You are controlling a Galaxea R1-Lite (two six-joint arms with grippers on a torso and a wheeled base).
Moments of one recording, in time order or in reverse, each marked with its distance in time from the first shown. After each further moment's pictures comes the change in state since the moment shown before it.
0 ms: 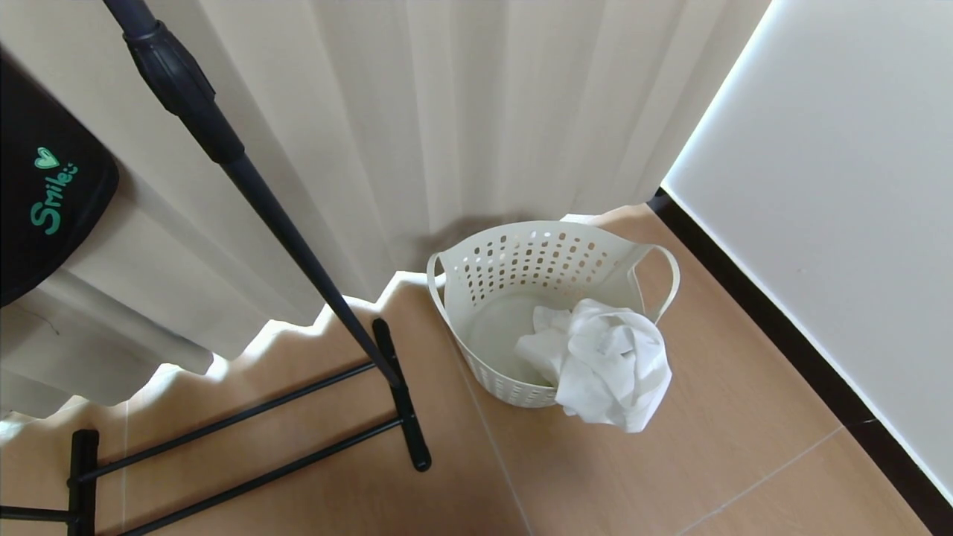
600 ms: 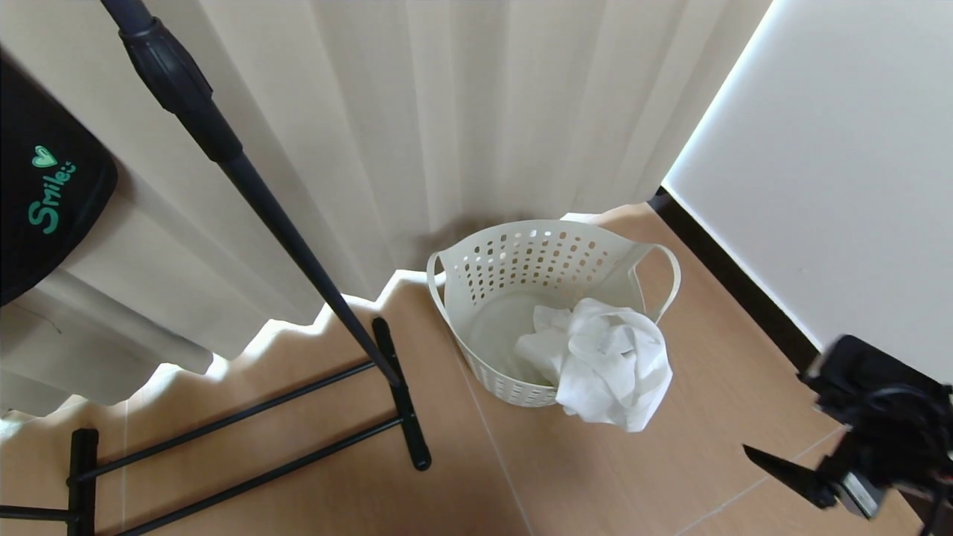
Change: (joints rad) left arm 0.000 0.000 0.000 -0.001 0.001 -0.001; right arm 0.284 1.095 -0.444 -0.185 -0.305 -0.593
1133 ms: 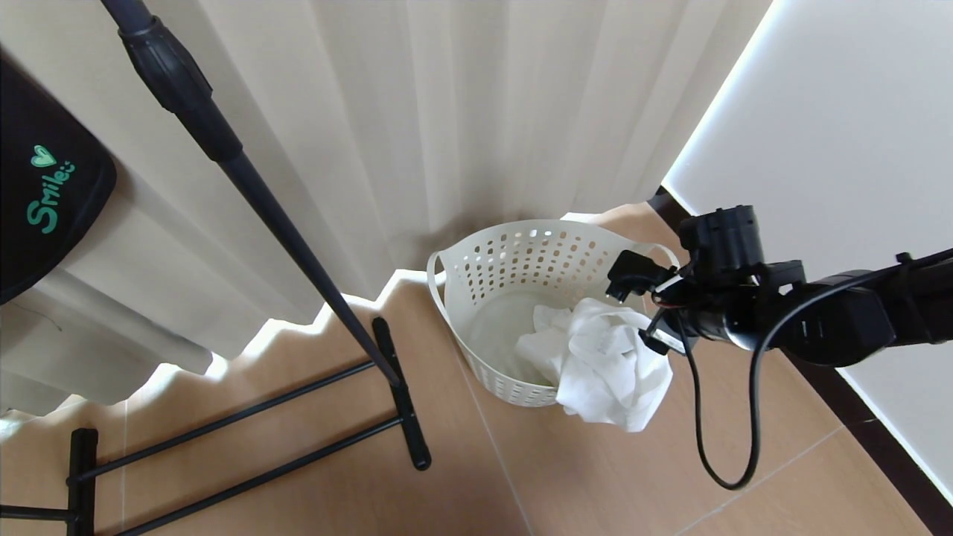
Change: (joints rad) left arm 0.000 0.000 0.000 0.000 -0.001 0.001; right arm 0.093 0.650 -0.618 -0.036 -0.397 -0.177
